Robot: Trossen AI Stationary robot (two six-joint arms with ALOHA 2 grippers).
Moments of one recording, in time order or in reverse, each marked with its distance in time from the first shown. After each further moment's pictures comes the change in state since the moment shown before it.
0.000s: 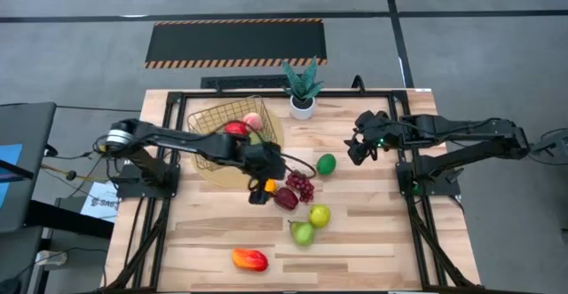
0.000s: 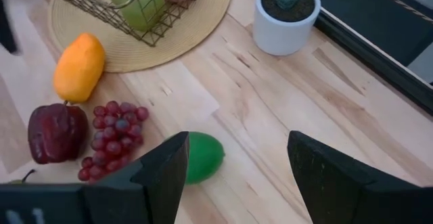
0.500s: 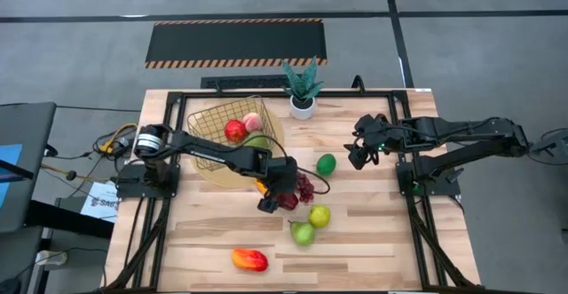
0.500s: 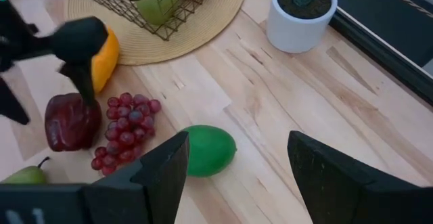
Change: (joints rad) left arm -0.006 0.251 0.000 0.118 0.051 0.169; right arm 0.049 0.000 0.000 -0.003 0.000 0.016
